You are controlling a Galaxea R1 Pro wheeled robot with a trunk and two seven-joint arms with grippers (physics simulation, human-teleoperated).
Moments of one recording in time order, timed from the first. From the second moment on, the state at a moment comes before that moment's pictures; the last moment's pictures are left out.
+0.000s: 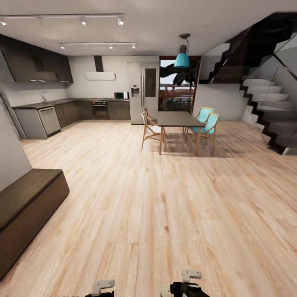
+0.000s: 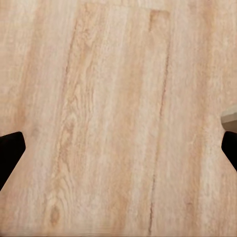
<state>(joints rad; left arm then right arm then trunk) -0.33 -0.06 -0.13 -0.31 0.17 -0.06 0.16 -0.49 0.14 0.20 -0.16 -0.25 0.09 -0.19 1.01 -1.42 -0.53</state>
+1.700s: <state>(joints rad) -0.33 -0.07 -0.13 -0.31 0.17 -0.06 0.16 -0.49 0.14 0.20 -0.16 -0.25 0.09 -0.19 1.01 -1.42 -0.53</state>
